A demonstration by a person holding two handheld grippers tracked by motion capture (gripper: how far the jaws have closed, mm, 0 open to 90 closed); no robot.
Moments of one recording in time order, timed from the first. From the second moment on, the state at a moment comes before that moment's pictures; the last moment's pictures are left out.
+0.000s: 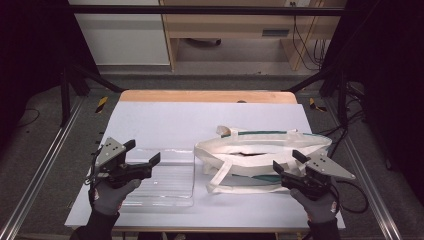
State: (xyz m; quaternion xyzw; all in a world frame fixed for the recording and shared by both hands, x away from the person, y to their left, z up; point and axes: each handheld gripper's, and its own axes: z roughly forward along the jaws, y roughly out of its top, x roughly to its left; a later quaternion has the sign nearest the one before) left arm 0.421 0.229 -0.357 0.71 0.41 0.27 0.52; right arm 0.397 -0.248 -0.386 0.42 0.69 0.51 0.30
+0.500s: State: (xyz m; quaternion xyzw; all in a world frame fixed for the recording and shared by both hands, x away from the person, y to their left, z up) left arm 0.451 0.181 -0.342 0.72 0.38 0.24 0.53; right arm 0.411 -0.199 -0.403 0.38 0.75 0.48 0.26
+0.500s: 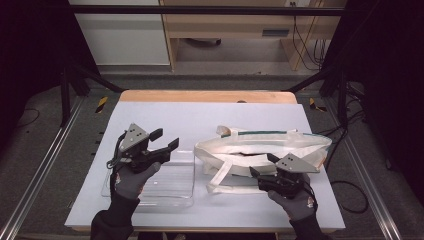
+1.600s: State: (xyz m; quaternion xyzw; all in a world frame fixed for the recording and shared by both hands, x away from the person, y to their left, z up) left arm 0.508 0.087 -0.378 0.82 0.32 0.20 0.43; right arm 0.428 -0.170 -0.426 0.35 0.79 0.43 0.25
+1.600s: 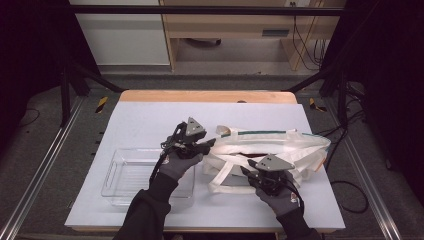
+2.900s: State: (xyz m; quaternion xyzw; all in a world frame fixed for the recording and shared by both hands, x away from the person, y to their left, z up) left arm 0.504 0.072 -0.404 0.80 0.36 0.20 0.44; right arm 0.415 -0.174 -0.461 0.38 0.81 0.42 0.13
